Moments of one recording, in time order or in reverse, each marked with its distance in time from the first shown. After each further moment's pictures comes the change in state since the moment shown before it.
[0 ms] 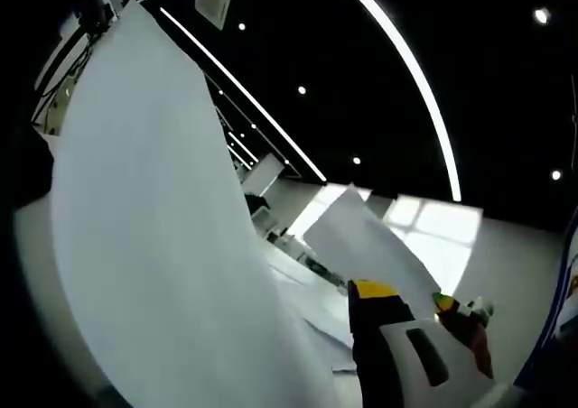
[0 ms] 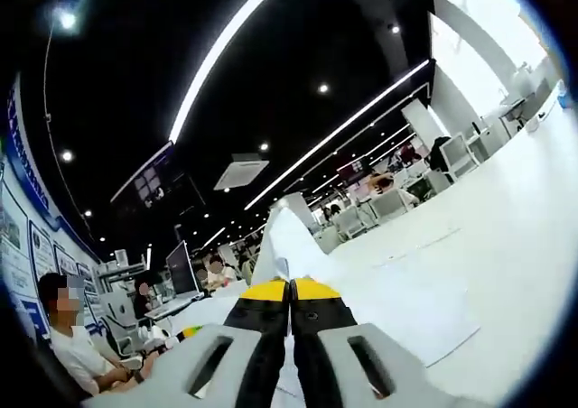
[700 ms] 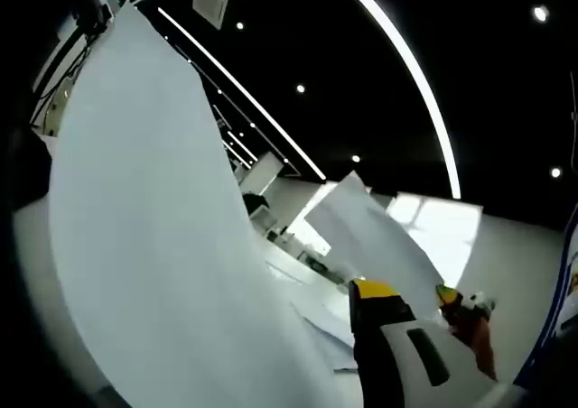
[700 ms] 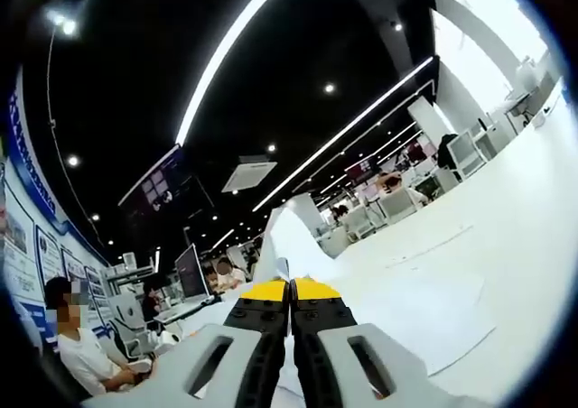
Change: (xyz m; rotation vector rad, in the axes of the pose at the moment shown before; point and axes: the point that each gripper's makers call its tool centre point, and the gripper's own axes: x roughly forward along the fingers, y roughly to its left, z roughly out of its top) left arm 0.000 -0.001 -0.001 0.006 0.007 -0.002; right arm 0.010 0.014 0.003 0.017 -0.005 0.040
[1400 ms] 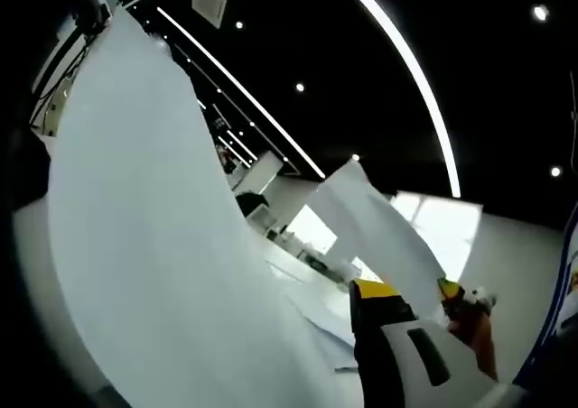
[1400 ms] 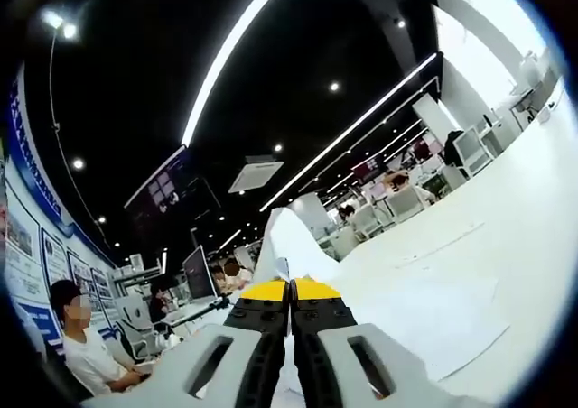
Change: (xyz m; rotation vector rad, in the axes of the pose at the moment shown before) left arm 0.001 0.004 0.001 0.003 0.007 -0.001; right arm 0.010 0.013 -0.001 0.014 0.000 0.032
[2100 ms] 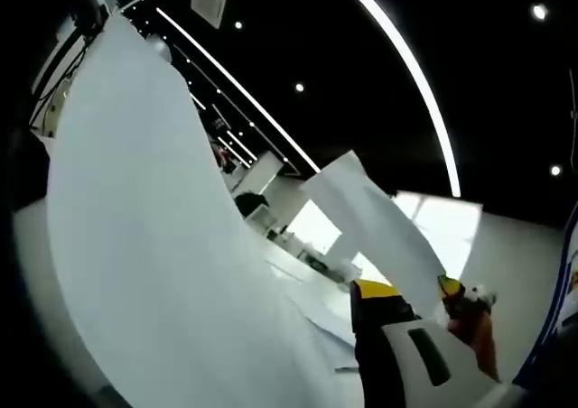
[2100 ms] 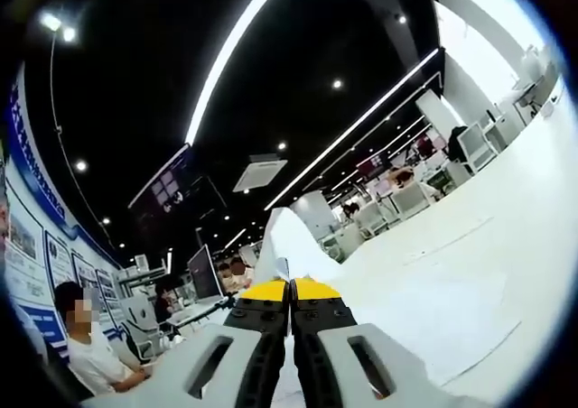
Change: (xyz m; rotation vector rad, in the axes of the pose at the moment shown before) left arm 0.000 0.002 0.000 0.005 -0.001 0.000; right arm 0.008 0.007 -0.006 0.016 0.008 0.022
